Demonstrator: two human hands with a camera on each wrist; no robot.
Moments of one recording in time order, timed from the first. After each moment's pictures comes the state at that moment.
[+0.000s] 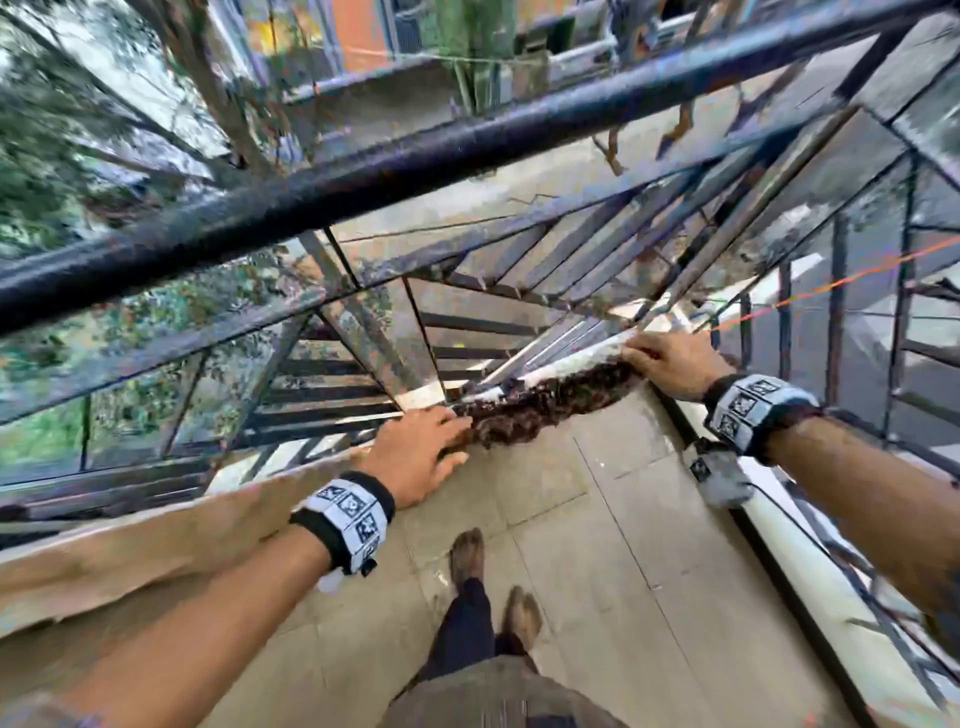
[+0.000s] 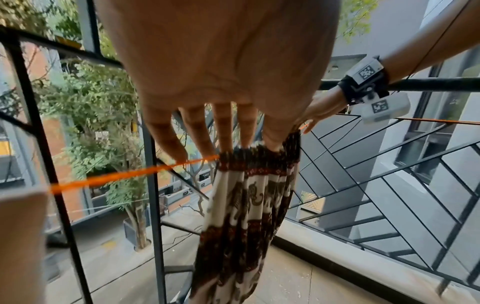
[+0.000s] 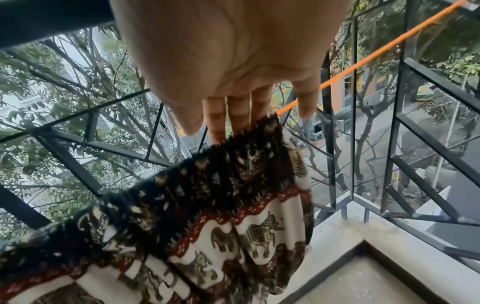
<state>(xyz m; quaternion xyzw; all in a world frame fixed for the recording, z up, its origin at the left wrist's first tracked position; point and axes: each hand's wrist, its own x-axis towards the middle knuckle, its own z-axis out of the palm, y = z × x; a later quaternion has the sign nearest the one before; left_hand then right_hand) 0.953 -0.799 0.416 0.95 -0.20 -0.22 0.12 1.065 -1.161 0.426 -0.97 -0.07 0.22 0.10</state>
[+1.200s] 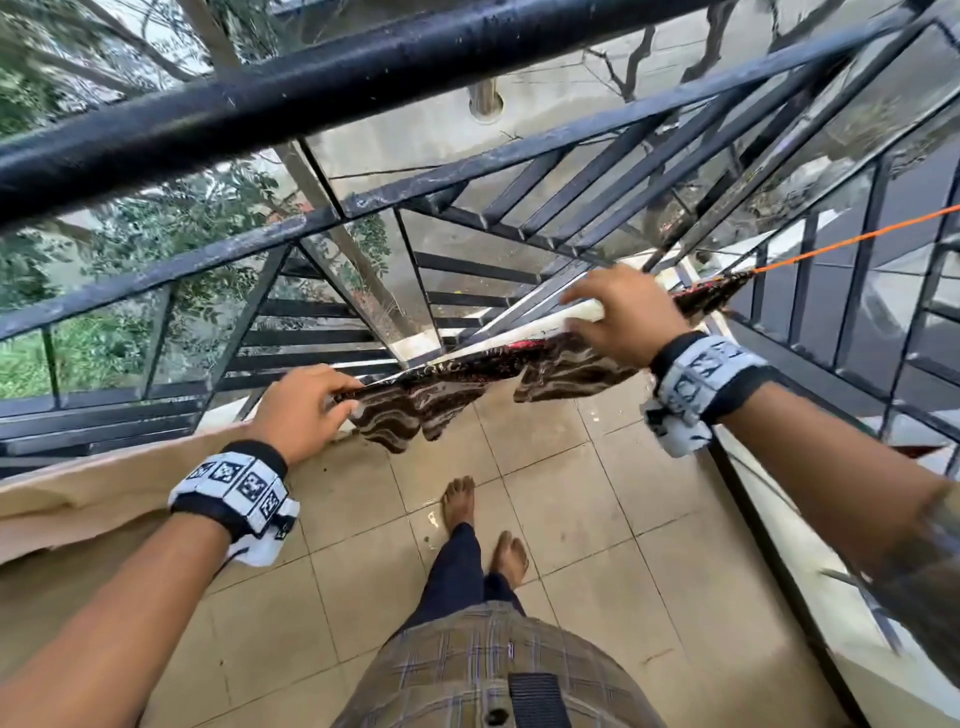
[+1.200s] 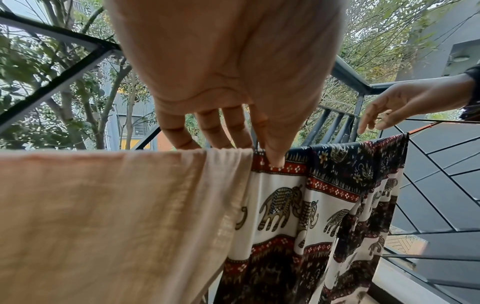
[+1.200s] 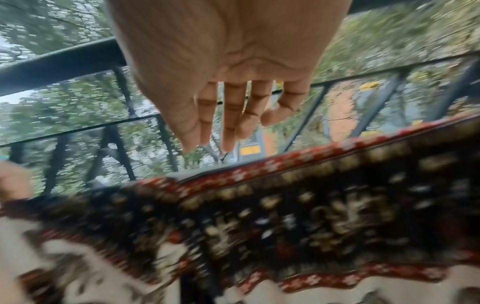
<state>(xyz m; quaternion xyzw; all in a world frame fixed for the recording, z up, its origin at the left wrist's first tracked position) 0.935 -0.707 0.404 0.97 -0.02 -0.15 0.19 1.048 -1.091 0.444 -0.96 -0.22 0.10 0.14</state>
